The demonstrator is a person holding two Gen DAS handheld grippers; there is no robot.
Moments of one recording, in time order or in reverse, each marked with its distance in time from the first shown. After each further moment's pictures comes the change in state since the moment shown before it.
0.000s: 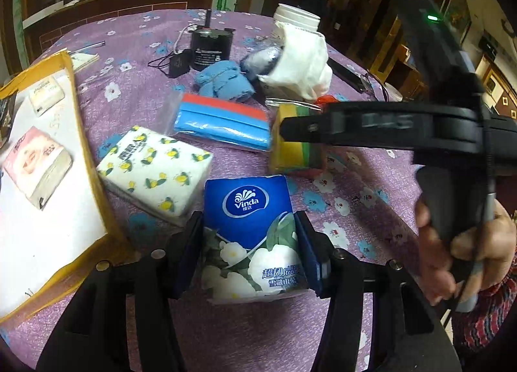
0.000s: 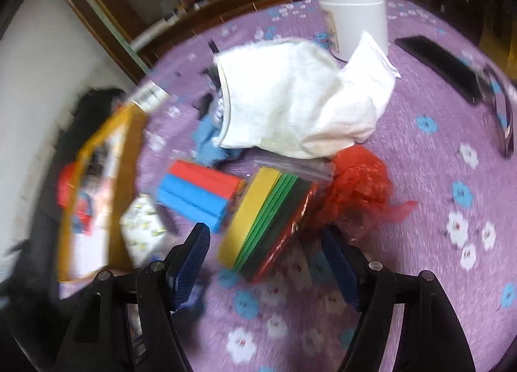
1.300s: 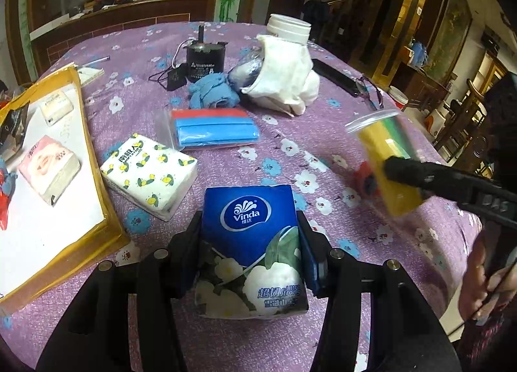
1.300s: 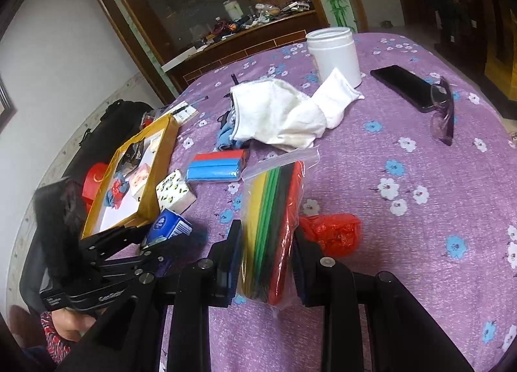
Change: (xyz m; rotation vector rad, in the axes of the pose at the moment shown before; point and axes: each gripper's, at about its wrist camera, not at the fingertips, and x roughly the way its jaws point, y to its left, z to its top) left arm -0.018 -0.027 -0.005 0.026 -0.045 0.052; right arm -0.092 -0.043 -0.063 -0.063 -0.168 0.121
